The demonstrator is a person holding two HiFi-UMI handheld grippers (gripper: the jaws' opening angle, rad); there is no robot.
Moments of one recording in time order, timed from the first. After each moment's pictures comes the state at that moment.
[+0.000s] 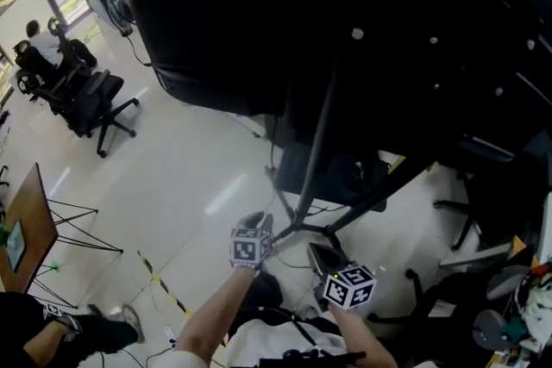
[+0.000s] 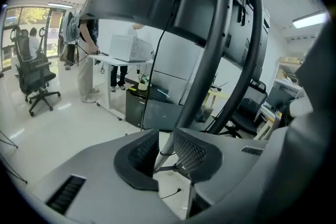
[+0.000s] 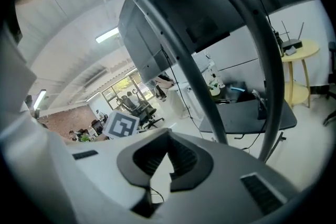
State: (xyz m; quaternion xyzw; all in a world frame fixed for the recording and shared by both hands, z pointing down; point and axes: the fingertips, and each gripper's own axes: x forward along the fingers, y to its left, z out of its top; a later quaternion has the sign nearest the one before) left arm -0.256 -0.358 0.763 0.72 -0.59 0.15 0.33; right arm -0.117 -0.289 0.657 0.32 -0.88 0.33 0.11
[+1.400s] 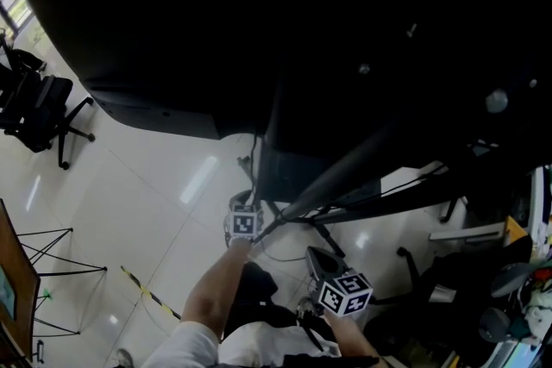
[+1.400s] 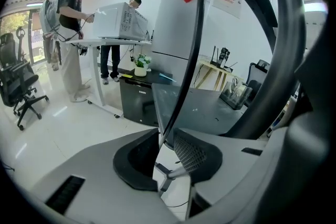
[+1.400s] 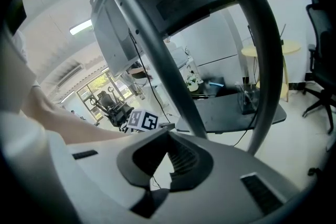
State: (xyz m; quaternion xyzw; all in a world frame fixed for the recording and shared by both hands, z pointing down) left arm -0.274 -0.521 0.928 0.73 -0.55 0.24 0.34; right arm -0.112 -0.371 0.739 0.42 -0.82 0.36 0.14
